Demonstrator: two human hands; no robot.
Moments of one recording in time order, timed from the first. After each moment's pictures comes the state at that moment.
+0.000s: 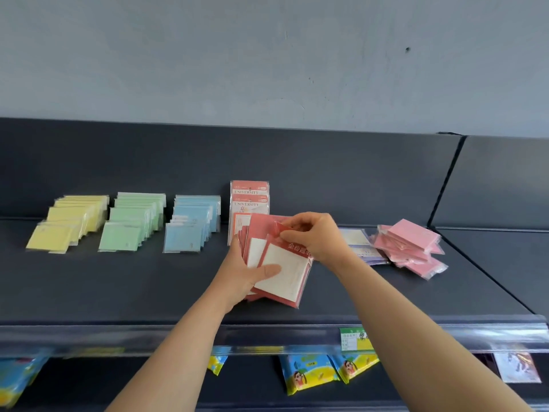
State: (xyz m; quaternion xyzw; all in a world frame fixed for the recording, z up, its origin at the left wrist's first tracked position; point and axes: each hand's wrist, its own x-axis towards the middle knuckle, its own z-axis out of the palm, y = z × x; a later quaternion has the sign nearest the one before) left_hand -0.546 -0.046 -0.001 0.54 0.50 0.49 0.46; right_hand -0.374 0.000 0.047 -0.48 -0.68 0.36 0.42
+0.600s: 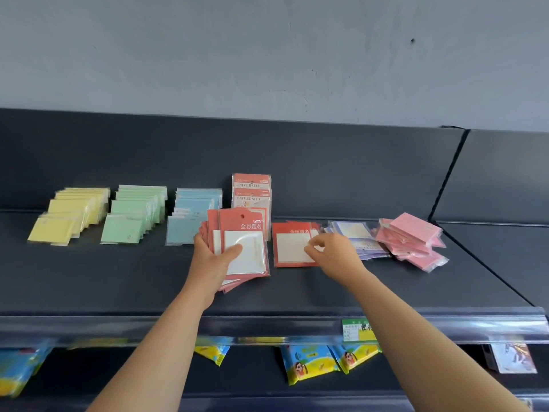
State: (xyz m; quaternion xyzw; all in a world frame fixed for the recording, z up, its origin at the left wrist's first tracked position) left_hand -0.587 -0.038 -0.017 0.41 0.57 0.57 0.42; right_hand -0.348 0.000 0.002 -0.62 -0.73 0.13 0.24
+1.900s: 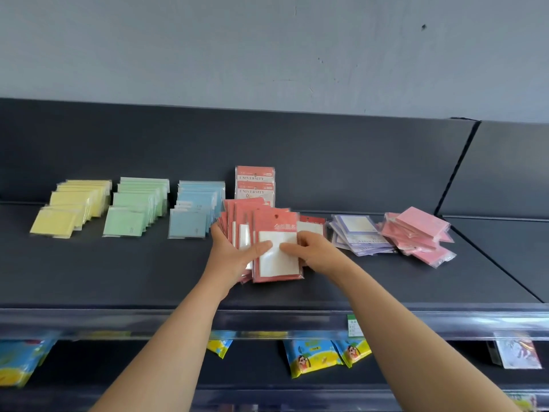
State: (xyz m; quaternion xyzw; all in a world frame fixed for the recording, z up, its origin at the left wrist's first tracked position) left_hand -0.567 -0.038 -0.013 0.48 0.58 0.53 0.39; right_hand -0.382 -0.006 0.001 -0.52 -0.65 0.47 0.30
